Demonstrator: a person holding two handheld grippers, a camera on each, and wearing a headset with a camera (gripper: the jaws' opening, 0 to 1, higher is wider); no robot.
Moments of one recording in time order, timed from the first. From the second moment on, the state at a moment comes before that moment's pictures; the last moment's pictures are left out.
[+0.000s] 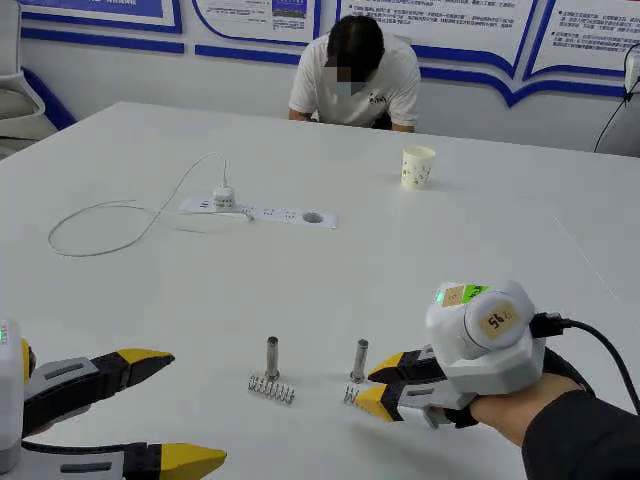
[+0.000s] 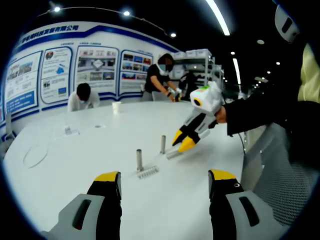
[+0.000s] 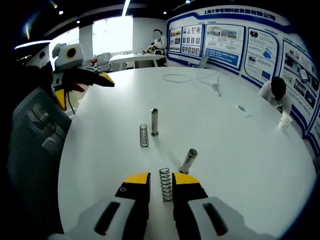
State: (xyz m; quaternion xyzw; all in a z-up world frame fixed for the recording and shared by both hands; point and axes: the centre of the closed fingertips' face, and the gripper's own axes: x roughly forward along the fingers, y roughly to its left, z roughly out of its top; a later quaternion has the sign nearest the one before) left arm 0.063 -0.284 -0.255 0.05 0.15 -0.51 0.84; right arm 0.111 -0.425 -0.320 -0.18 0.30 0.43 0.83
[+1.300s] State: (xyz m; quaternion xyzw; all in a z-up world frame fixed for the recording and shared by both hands) left arm 0.065 -0.283 -0.256 0.04 0.16 -0.51 0.85; right arm 0.125 -0.414 -0.350 -0.24 0.34 0.45 0.79
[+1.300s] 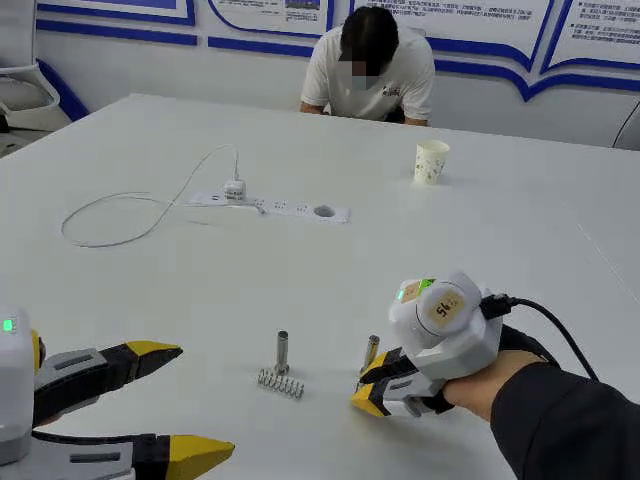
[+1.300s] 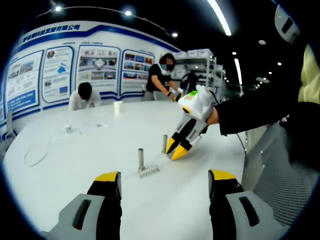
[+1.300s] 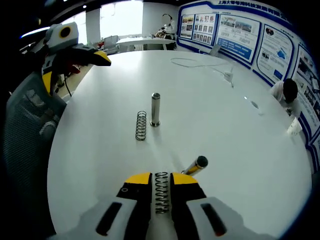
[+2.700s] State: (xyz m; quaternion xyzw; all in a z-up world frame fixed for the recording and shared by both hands) left arm 0.063 -0.285 -0.255 0.05 0.16 -0.51 0.84; right arm 0.122 -0.415 -0.331 -0.24 0.33 0.44 0.80
